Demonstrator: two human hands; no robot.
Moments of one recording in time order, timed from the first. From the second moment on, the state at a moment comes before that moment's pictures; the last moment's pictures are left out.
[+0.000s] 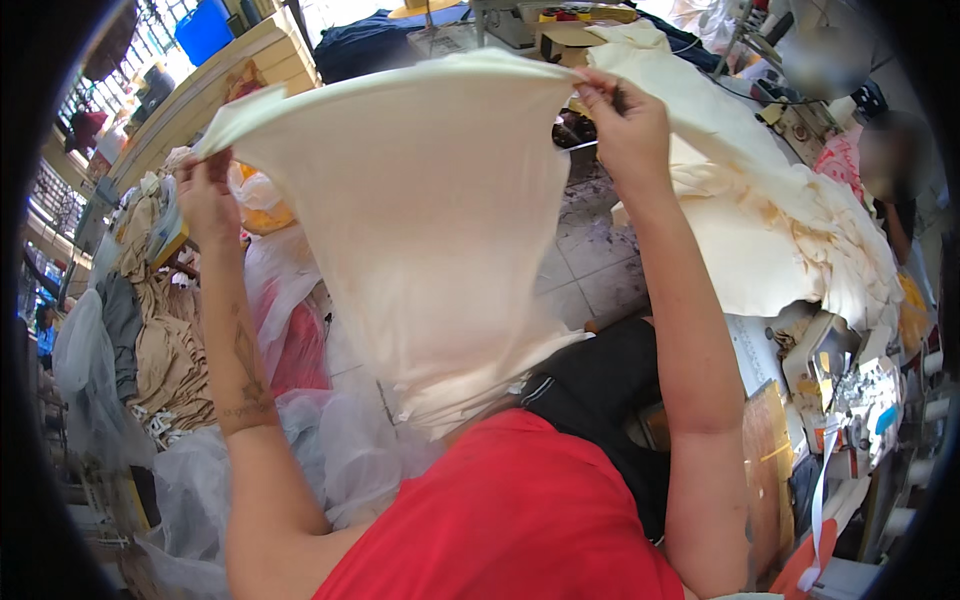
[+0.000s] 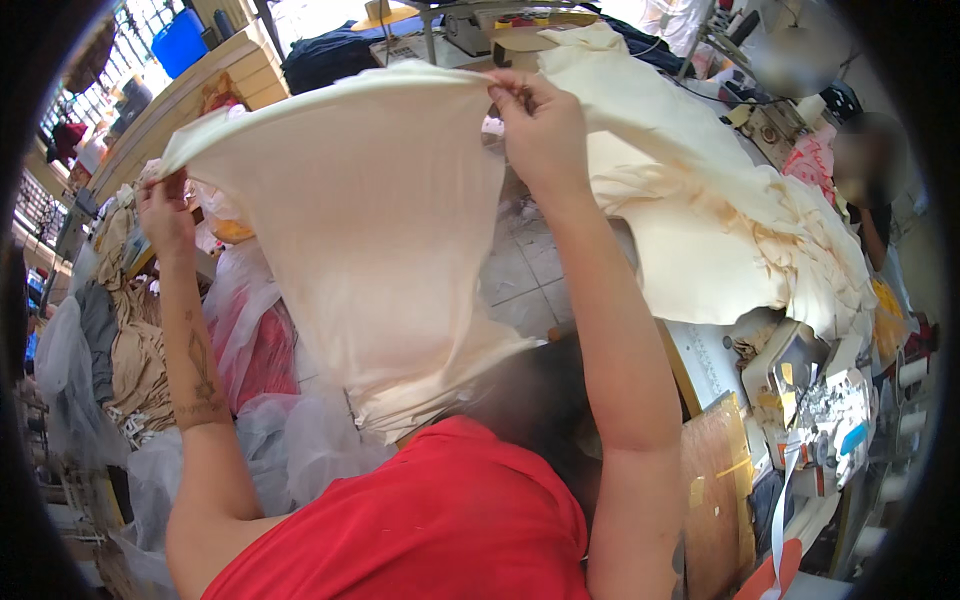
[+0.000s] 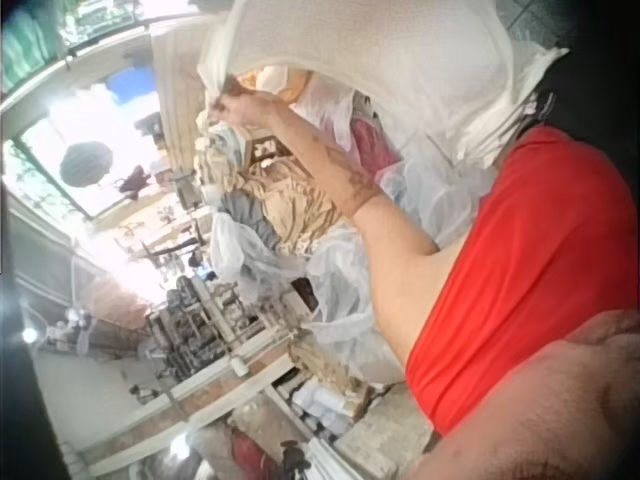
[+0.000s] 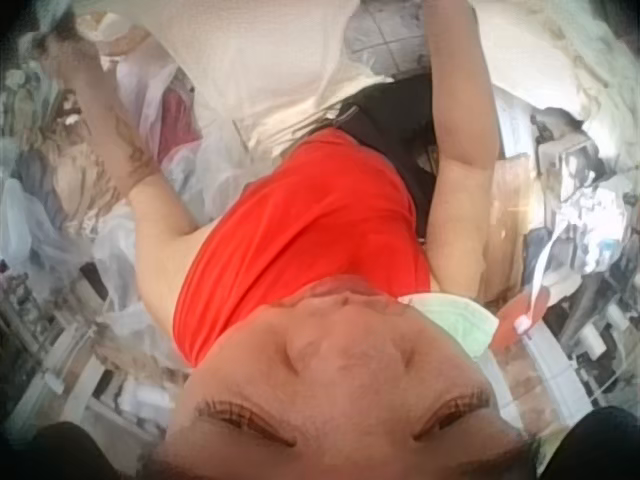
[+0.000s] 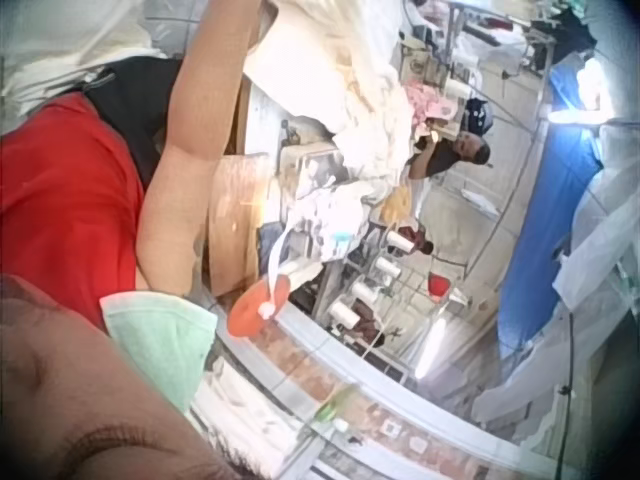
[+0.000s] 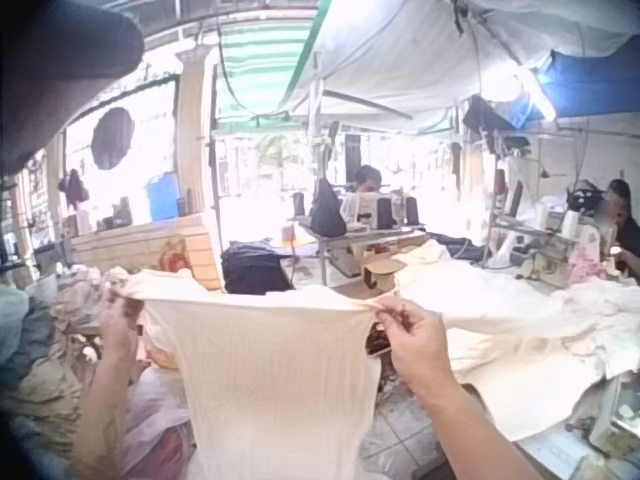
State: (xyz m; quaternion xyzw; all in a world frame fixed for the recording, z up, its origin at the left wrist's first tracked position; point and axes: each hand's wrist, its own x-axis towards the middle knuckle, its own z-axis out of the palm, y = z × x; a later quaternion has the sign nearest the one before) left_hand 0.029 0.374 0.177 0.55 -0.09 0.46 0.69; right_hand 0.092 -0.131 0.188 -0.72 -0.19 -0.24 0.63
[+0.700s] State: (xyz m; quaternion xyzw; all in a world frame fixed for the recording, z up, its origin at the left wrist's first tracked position) left_hand -0.177 0.202 -0.147 0.98 -0.02 -0.05 0.20; right_hand -0.082 -0.204 -0.074 -0.95 -0.19 0.03 0.24
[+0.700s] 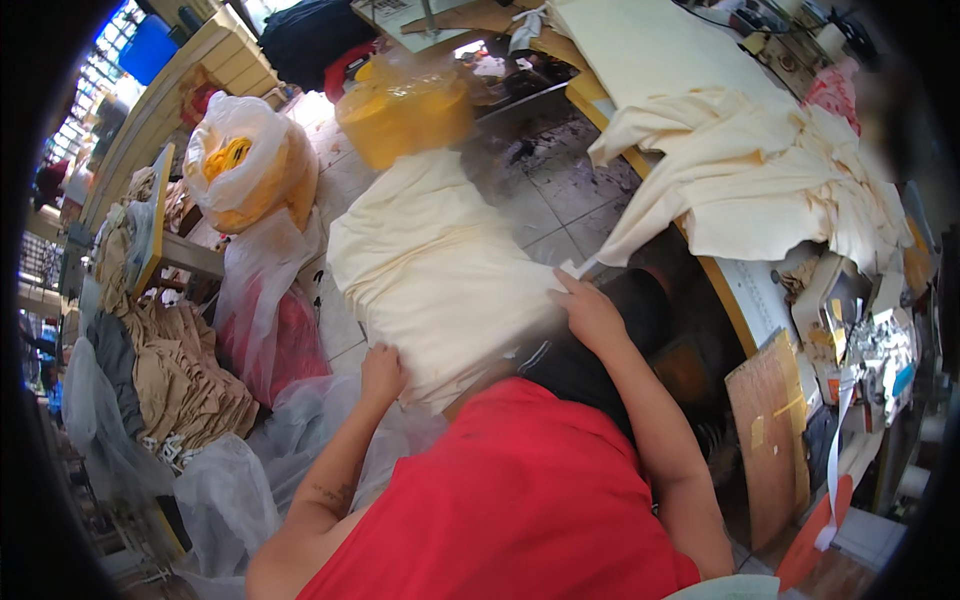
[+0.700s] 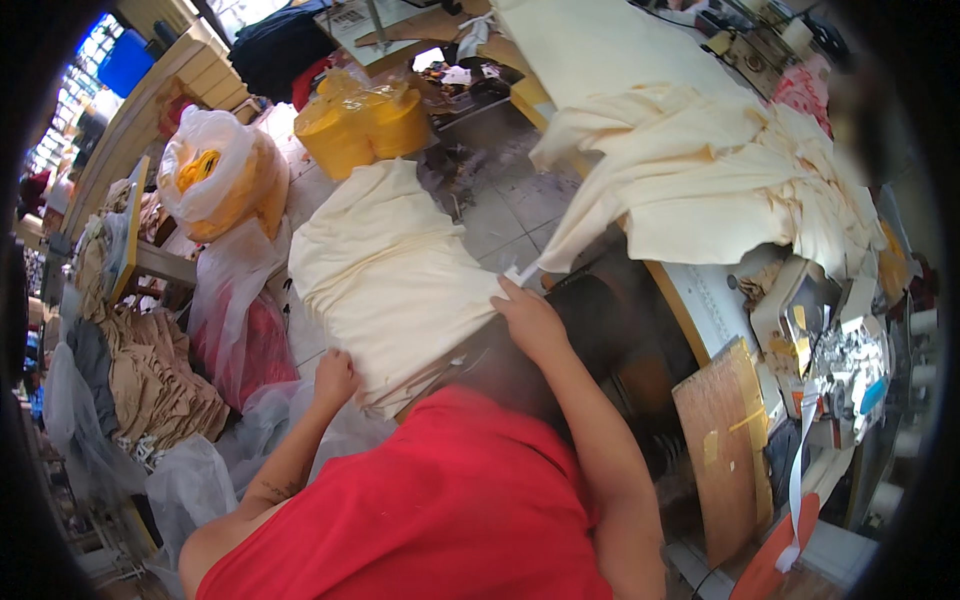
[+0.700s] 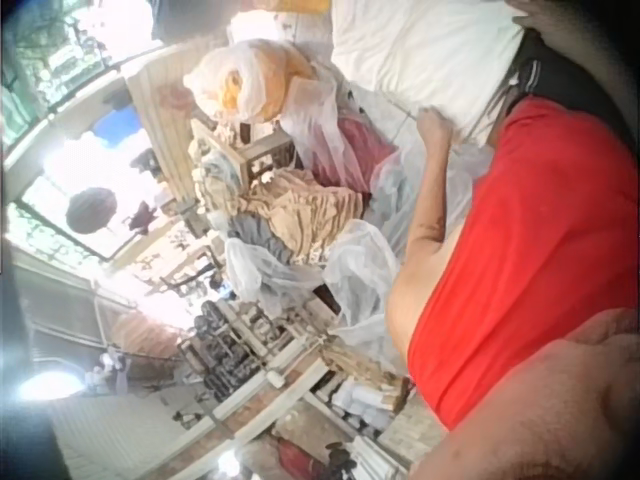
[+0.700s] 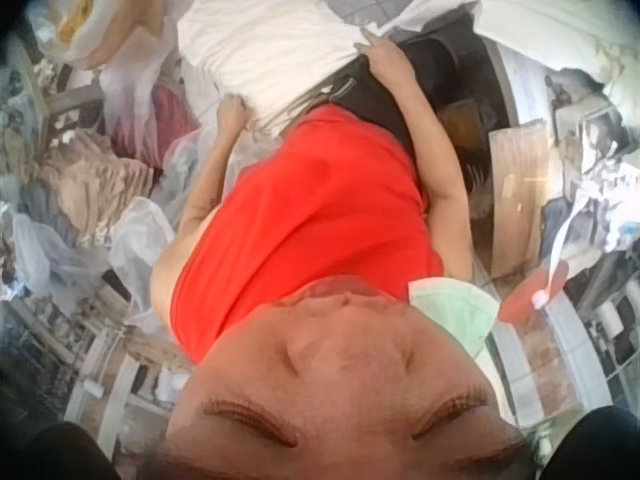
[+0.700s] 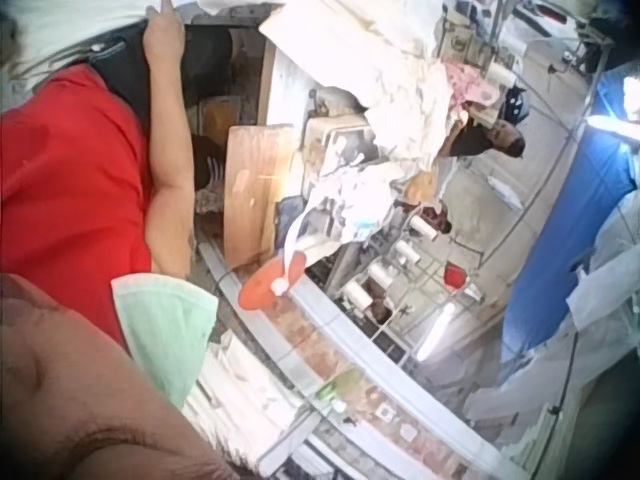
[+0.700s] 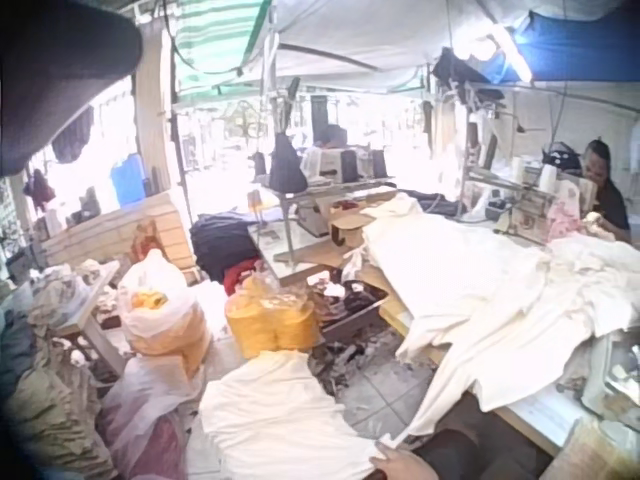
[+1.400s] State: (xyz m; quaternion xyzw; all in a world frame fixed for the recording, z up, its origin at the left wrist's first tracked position) left_hand 0.000 -0.036 -0.013 0.66 -0.27 -0.32 0.62; right_hand -0.112 -0.223 -0.025 -0.92 -0.03 -0.13 0.37
